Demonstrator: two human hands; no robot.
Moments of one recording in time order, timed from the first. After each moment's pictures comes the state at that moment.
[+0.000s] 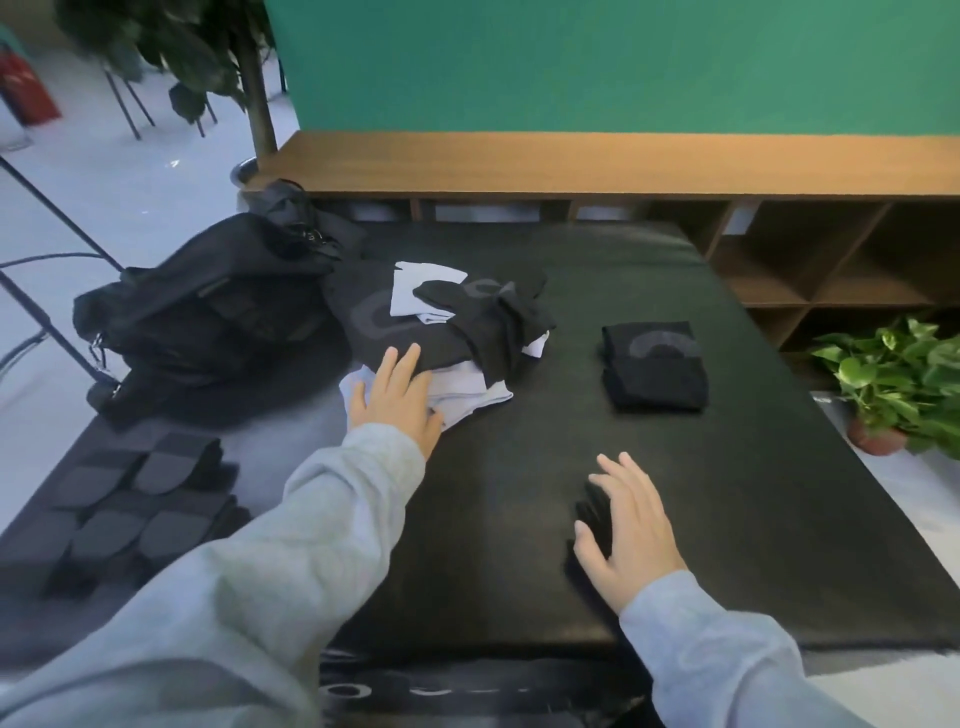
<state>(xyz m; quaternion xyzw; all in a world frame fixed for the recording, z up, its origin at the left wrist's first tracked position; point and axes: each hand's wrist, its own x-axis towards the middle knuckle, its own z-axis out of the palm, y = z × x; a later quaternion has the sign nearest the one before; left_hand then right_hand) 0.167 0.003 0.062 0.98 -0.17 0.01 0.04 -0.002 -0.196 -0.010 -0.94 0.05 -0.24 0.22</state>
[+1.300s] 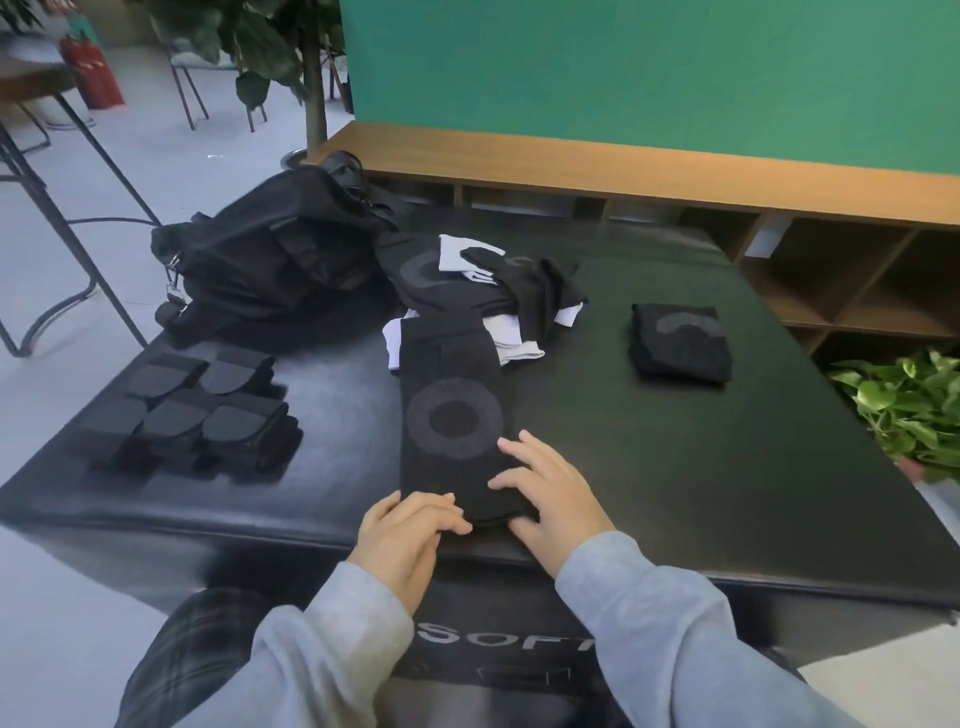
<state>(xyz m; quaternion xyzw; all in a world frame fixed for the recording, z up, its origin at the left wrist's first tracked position) 0.003 0.085 -0.020 0.87 -0.28 0.11 0.38 -0.005 -0.118 -0.009 -0.95 -0.13 -0.12 0.27</state>
